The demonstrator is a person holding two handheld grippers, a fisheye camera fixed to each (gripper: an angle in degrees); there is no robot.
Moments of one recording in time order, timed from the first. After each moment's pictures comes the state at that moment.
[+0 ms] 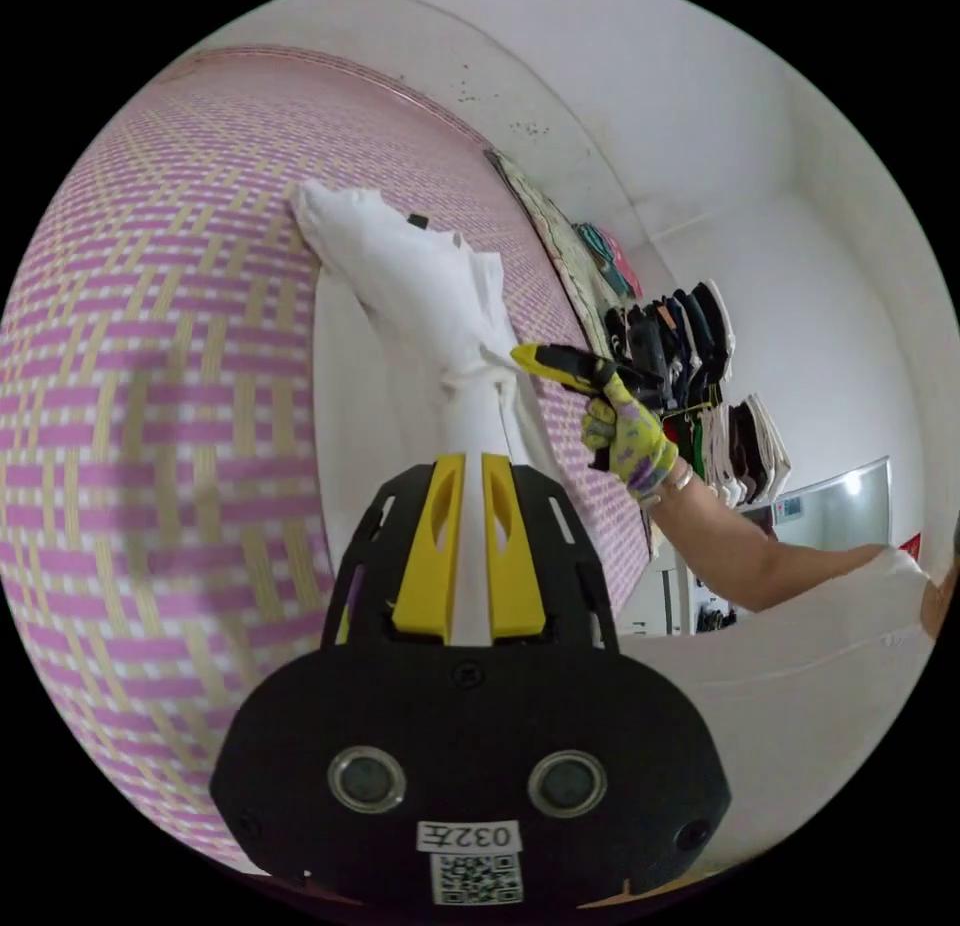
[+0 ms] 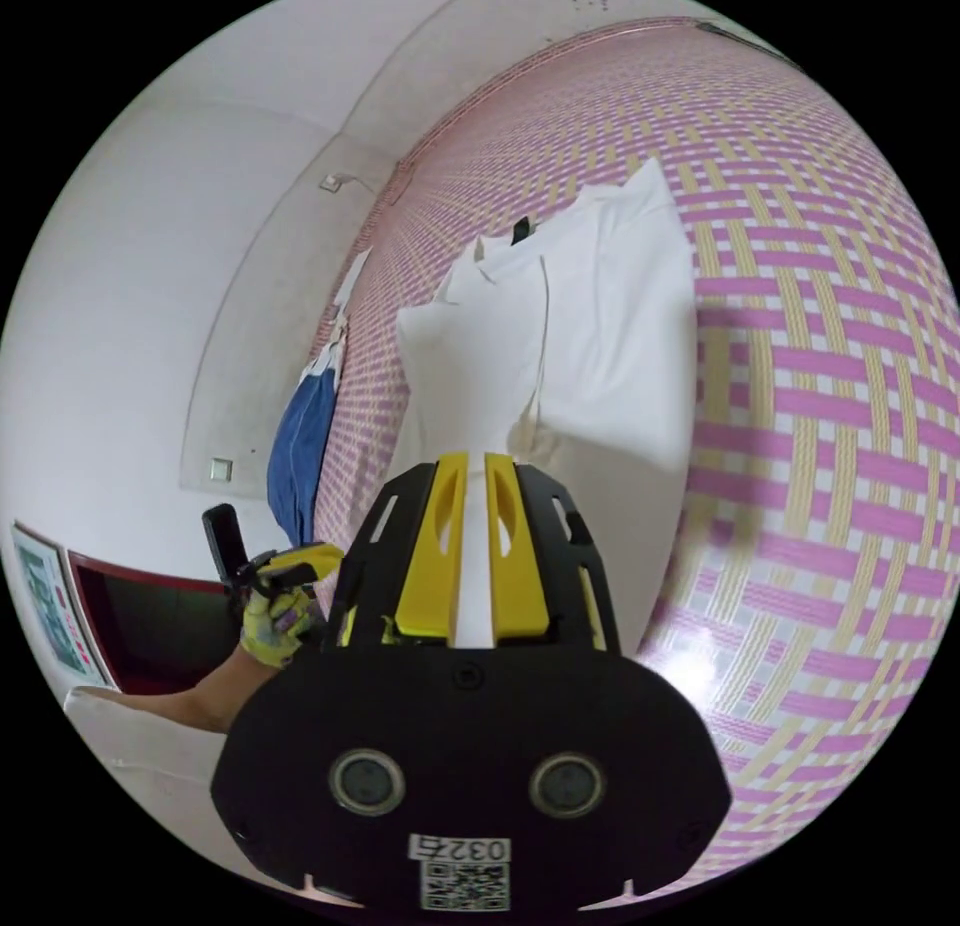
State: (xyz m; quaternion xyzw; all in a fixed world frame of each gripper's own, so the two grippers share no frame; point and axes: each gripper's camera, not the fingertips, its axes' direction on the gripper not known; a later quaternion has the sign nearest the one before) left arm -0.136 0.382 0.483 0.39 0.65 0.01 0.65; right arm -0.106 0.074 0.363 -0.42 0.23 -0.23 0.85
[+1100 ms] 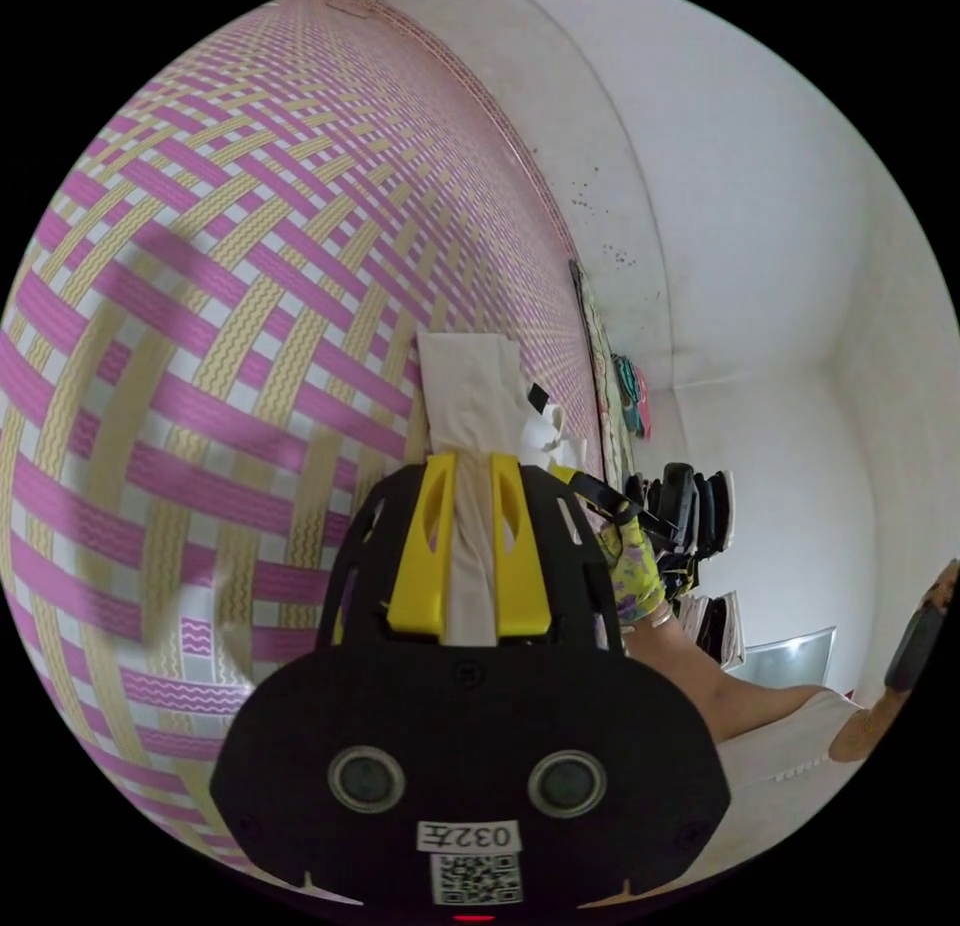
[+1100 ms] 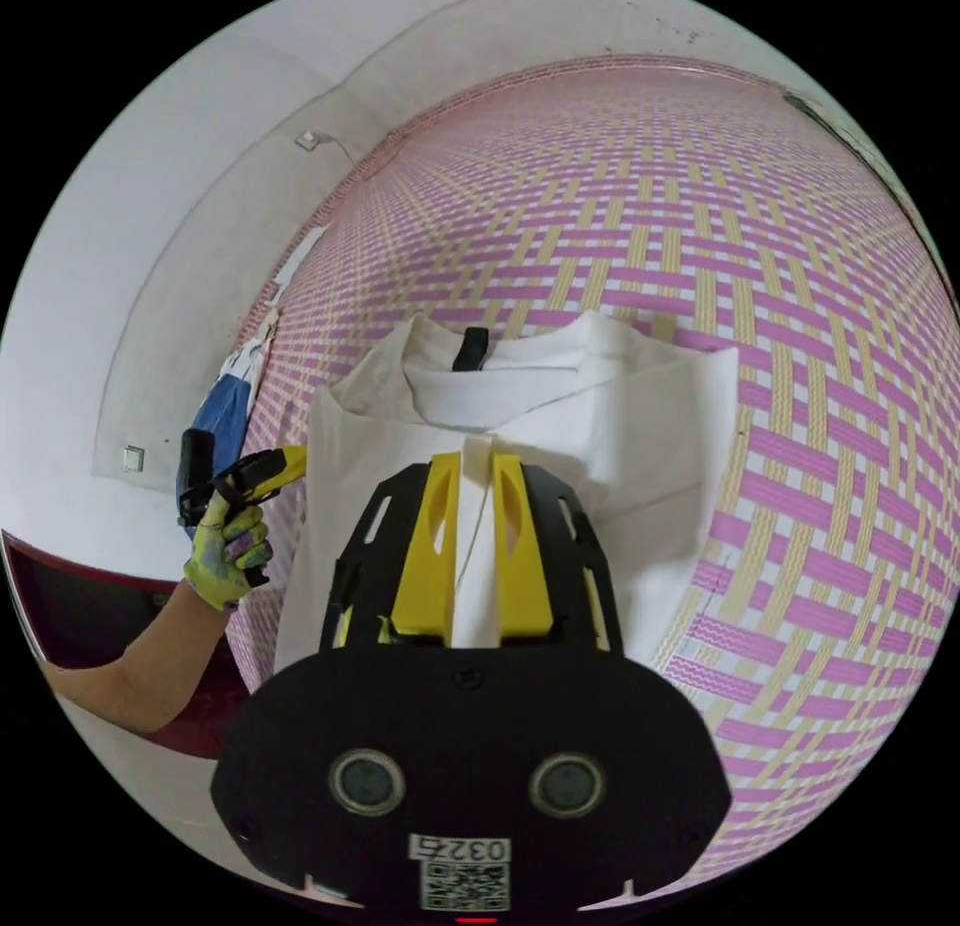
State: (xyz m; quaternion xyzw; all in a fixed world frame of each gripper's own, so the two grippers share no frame) left arm -0.201 0.047 0.547 0.35 0.74 -0.14 0.56; right arm -0.097 -0.042 0.551 -0.42 0.31 -0.33 0.79
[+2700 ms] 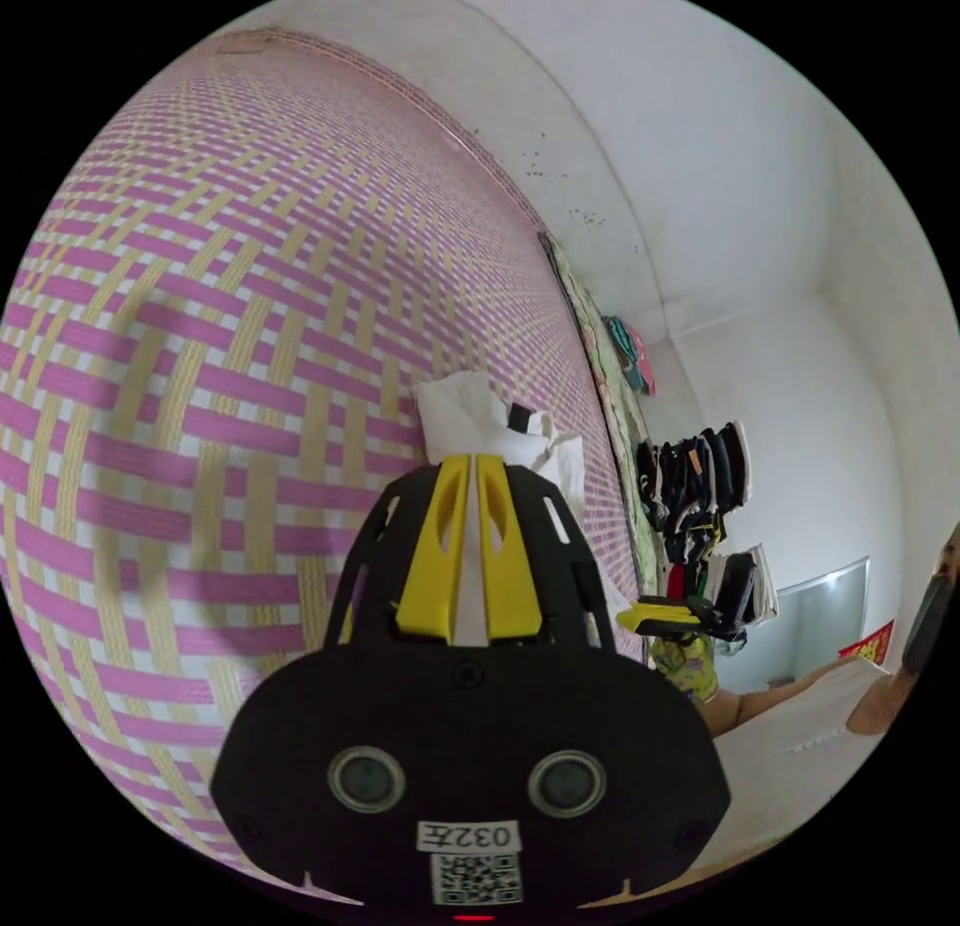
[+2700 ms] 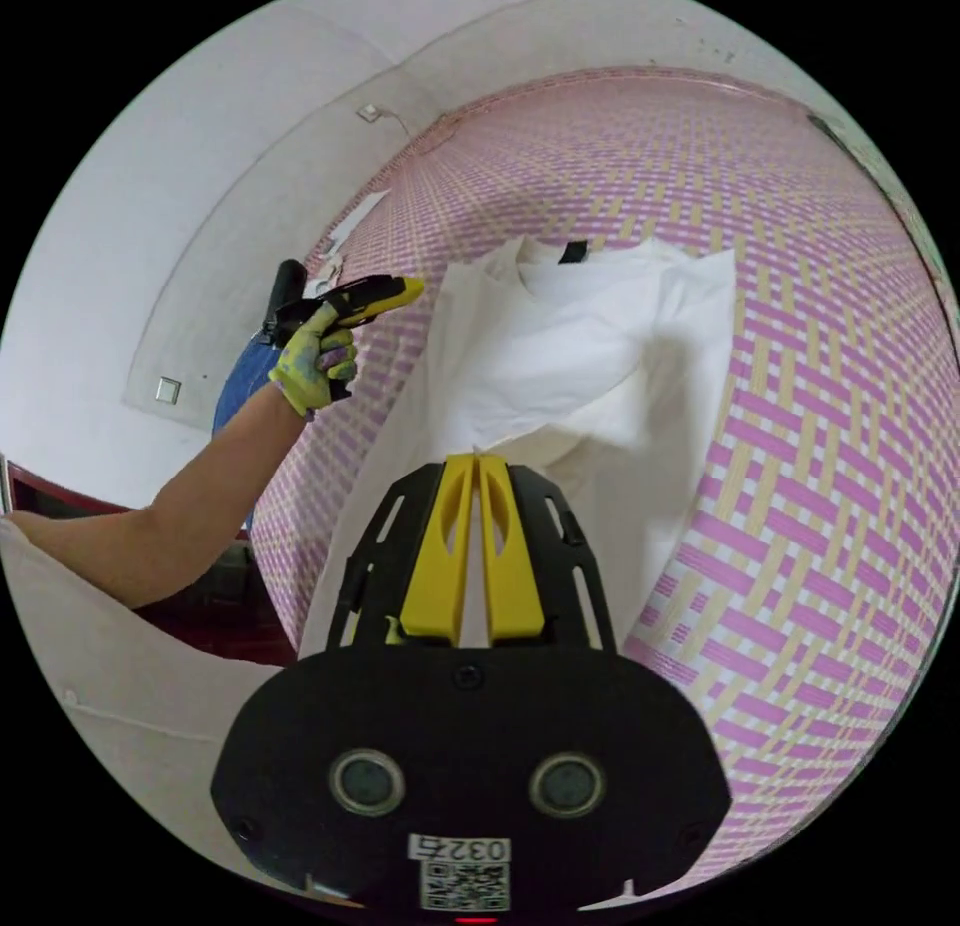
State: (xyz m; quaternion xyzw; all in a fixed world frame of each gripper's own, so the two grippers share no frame) left arm -0.245 0.002 0.431 0.40 0.69 -0.07 0.60; right arm -0.152 0.034 0.436 -0.45 0.28 -0.35 0.77
